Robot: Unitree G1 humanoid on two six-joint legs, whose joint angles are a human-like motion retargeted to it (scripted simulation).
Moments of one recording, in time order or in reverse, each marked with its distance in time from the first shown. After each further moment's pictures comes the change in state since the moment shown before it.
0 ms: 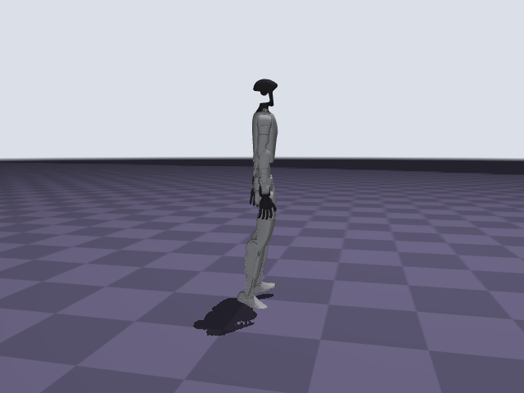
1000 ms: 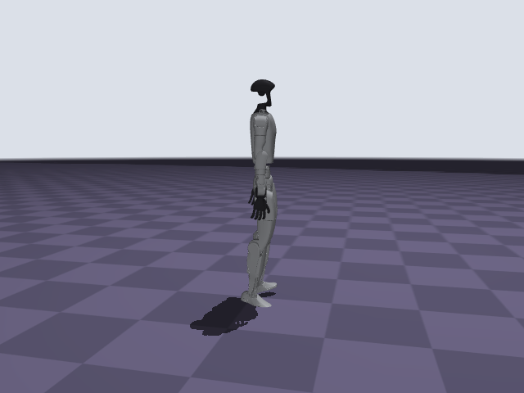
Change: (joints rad) left arm -0.023 0.024 -0.086 0.038 0.087 0.066 -0.023; right arm 0.008 -0.020 -0.026 0.005 -0.085 0.102 0.101; waist -0.036 0.014 -0.010; left_leg -0.002 0.052 0.021 0.029 0.015 -0.032; right_leg -0.017 0.036 0.024 0.005 -0.047 -0.063
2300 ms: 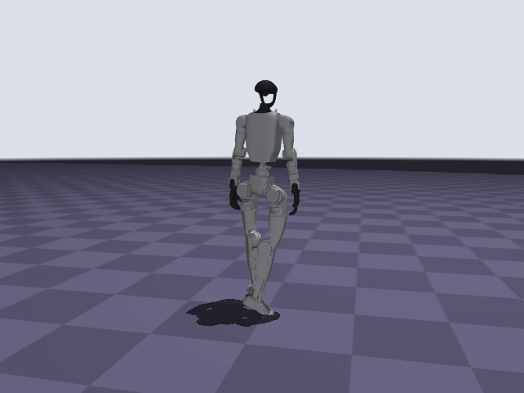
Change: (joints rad) left arm -0.026 -0.003 0.080 -0.036 -0.064 -0.011 0.106; right arm 0.049 -0.003 0.029 -0.110 -0.020 -0.035 -0.030; waist 0.130 -0.005 -0.009; left_leg -0.030 -0.026 0.268 -0.058 0.008 -0.072; right_leg 0.167 -0.124 -0.710 0.042 0.168 0.121
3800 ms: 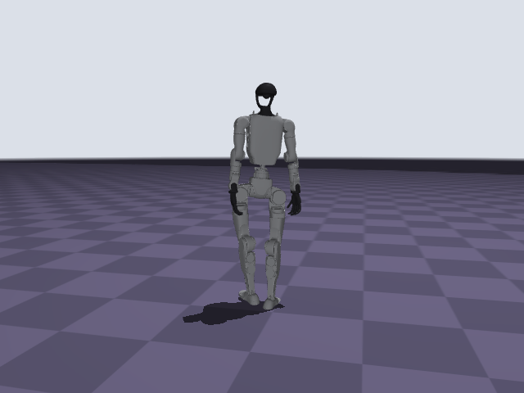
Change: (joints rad) left arm 0.035 -0.005 -0.029 0.033 0.057 0.010 -0.043; right arm 0.024 0.018 -0.034 0.096 0.003 0.007 -0.031; waist 0.007 0.002 0.016; left_leg 0.009 -0.064 -0.582 0.055 0.015 0.071; right_leg -0.104 0.110 0.600 -0.040 -0.341 -0.048
